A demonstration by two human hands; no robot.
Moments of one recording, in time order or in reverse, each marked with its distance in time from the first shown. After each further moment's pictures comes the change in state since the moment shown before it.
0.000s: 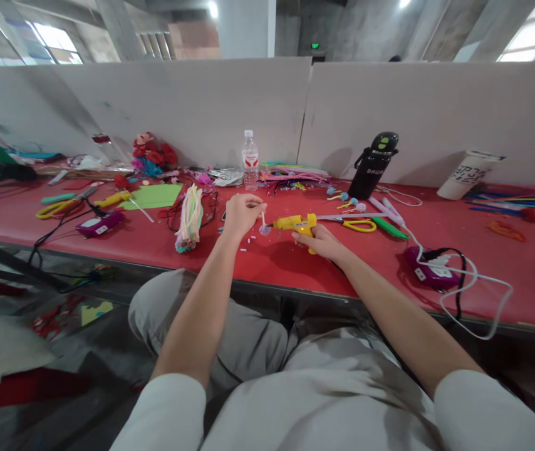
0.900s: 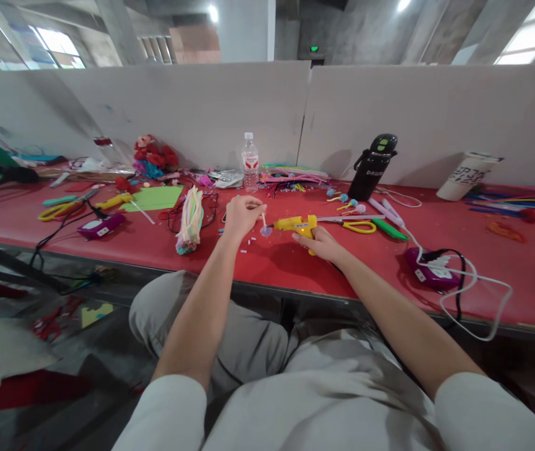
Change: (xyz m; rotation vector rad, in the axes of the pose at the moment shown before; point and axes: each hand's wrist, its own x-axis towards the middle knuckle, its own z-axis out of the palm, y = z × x) left_hand 0.000 -0.002 0.001 -0.050 0.006 -0.017; right_hand -0.003 -0.001 0.000 -0.107 0.016 0.029
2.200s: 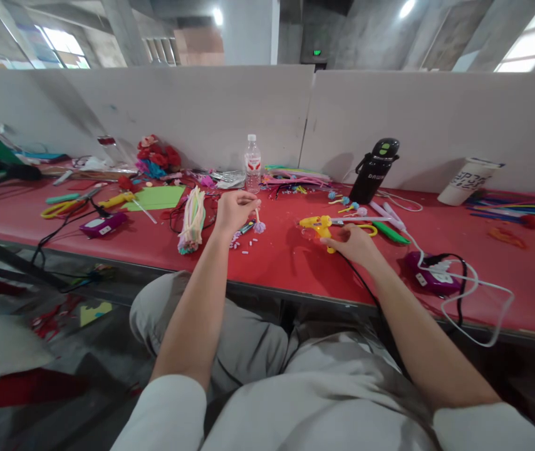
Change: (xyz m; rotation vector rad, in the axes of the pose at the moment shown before) left_hand 0.003 0.010 -0.023 -0.054 0.016 0.012; right_hand -0.037 0.015 -0.045 -0.376 0.476 0.164
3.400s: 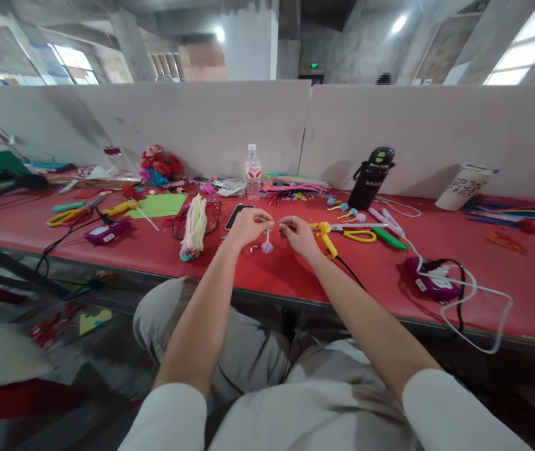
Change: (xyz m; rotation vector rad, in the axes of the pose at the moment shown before) left_hand -0.011 0.002 0.015 0.147 -0.295 0.026; right_hand 0.037 -0.089 0.100 0.833 -0.165 -0.184
